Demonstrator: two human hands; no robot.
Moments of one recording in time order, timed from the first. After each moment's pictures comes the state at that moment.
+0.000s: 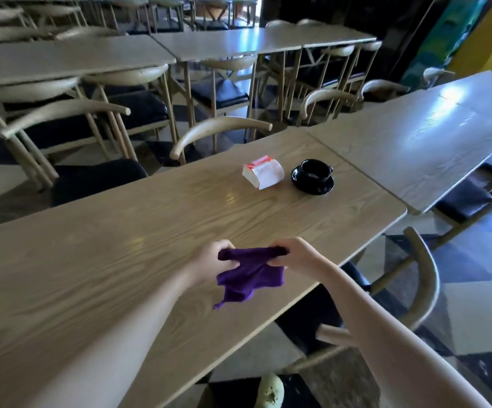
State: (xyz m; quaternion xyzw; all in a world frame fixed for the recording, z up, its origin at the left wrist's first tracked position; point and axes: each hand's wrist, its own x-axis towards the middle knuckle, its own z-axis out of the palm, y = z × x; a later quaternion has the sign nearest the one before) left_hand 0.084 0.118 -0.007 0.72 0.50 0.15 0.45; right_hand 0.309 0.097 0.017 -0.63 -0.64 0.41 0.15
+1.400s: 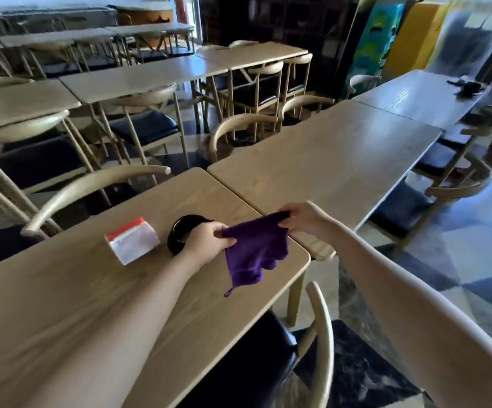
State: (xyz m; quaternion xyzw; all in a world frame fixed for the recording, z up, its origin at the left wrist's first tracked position) left_hand 0.494 0.283 0.071 0.67 0.53 0.23 0.47; right_hand 0.733 0.269 0.083 -0.67 -0.52 0.43 0.30
